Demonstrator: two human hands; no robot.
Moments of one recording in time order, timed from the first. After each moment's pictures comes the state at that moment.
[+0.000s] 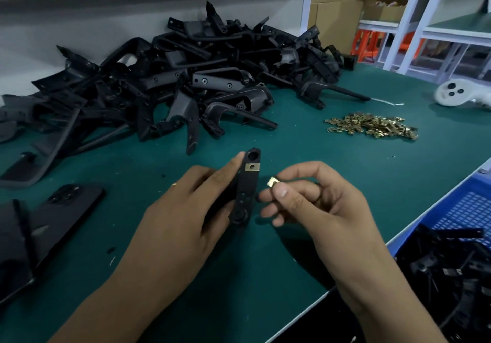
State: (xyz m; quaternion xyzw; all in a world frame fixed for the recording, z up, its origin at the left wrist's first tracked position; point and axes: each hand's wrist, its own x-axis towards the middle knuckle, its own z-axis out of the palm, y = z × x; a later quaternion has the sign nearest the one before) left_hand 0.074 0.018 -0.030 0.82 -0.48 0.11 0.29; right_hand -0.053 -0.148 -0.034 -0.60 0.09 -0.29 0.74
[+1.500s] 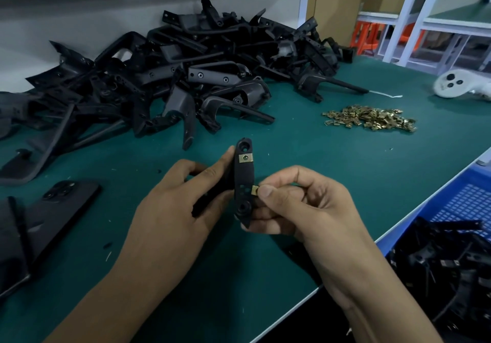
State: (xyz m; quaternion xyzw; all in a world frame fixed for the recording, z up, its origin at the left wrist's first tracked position) left_hand 0.082 0.016 -0.042 0.82 -0.43 0.11 0.35; right_hand -0.051 -0.139 -0.031 -0.53 0.11 -0.22 0.81
